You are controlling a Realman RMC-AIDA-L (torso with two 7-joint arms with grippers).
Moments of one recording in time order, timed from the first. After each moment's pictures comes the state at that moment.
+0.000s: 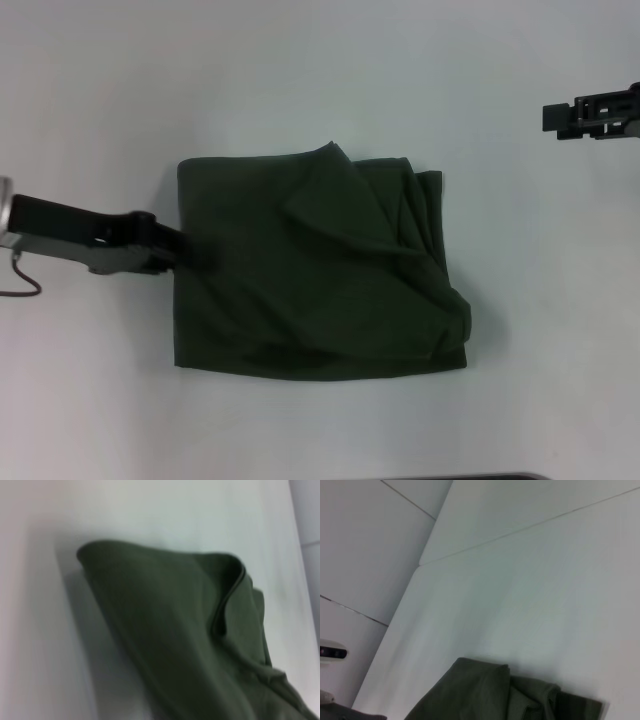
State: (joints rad) left arm -0.56 -2.01 -2.26 -0.77 -0.91 1.69 -2.55; right arm 0.56 1.91 -0.54 -0.78 -2.24 -1.73 2.30
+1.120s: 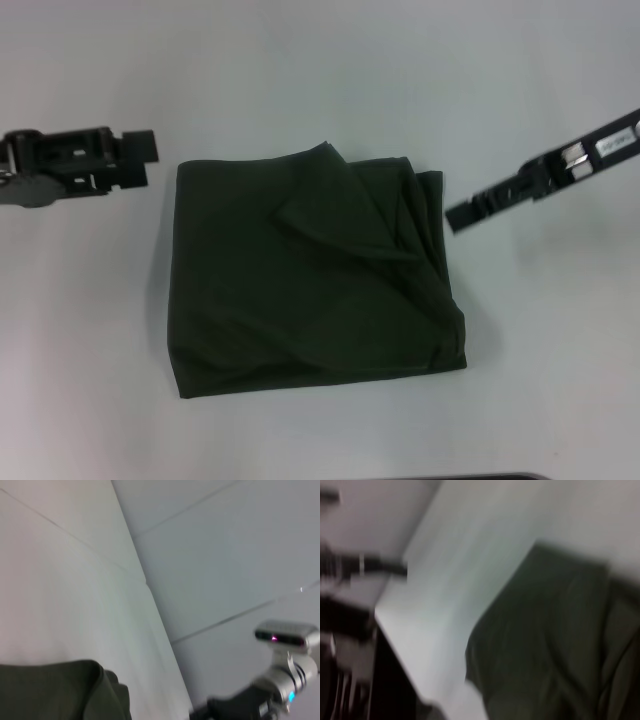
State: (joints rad) left arm -0.43 -2.04 -2.58 -0.95 -1.15 1.95 -2.43; right arm 0.73 1.94 -0.83 -0.74 -2.27 -1.85 2.33
